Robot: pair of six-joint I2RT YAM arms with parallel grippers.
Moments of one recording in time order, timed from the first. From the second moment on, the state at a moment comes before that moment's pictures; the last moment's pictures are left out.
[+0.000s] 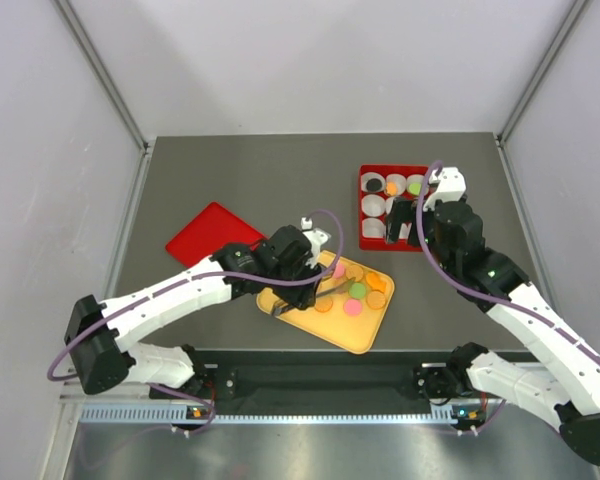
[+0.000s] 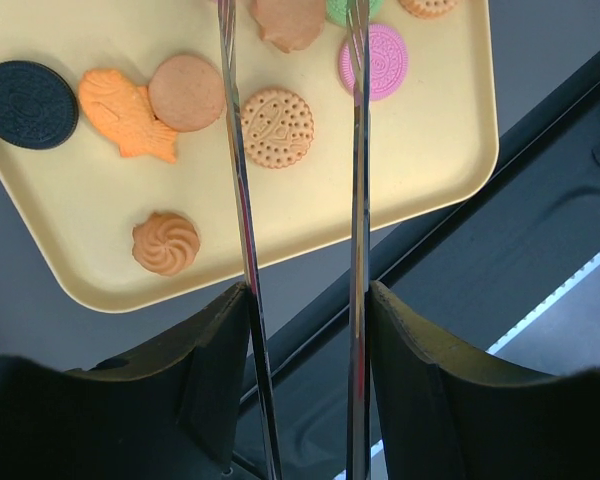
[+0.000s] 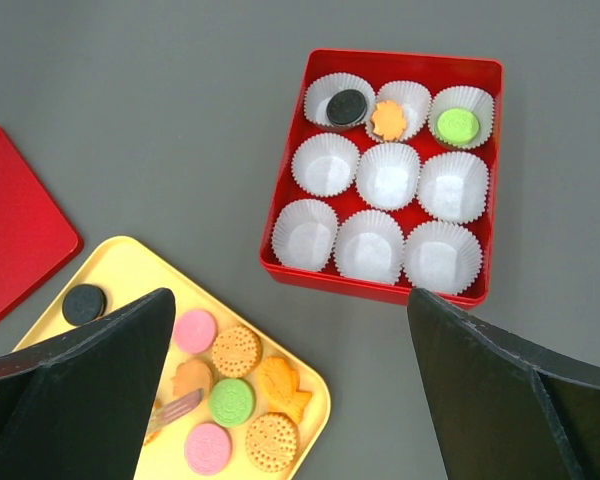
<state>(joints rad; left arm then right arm) -0.96 1.29 1.08 -0.74 0.05 -0.35 0.60 0.88 0.92 -0.40 0.36 0.27</state>
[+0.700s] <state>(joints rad) -0.98 1.38 1.07 -0.72 0.04 -0.35 0.60 0.86 0.90 -0.39 0.36 0.27</state>
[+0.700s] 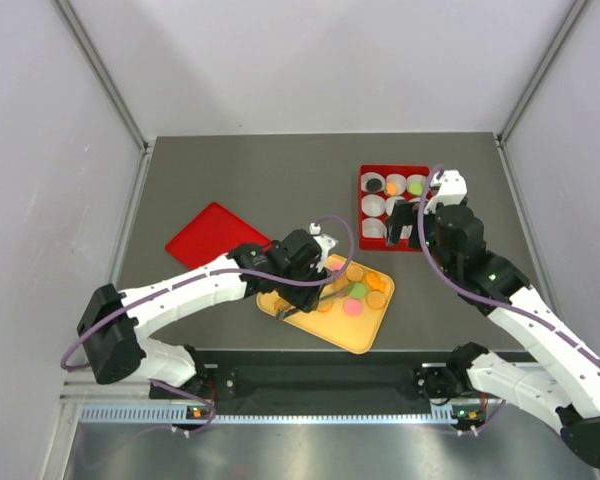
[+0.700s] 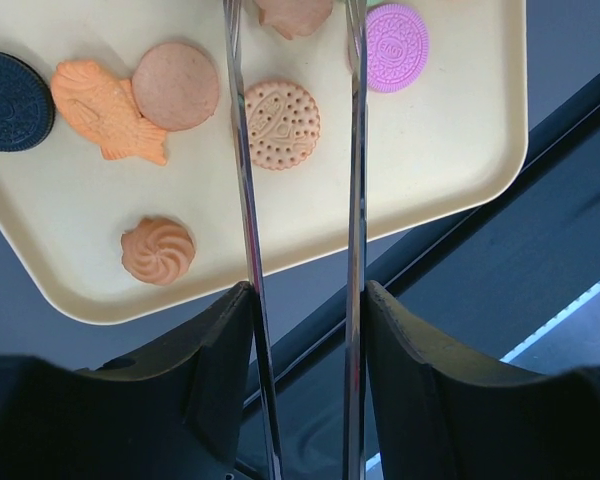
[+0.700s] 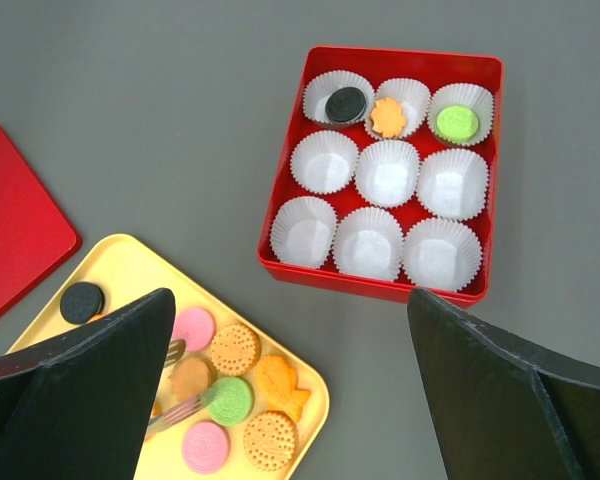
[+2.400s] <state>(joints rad) -0.89 2.08 1.97 -0.68 -0.22 -0.26 0.60 0.72 0.89 -0.45 0.40 0.27</state>
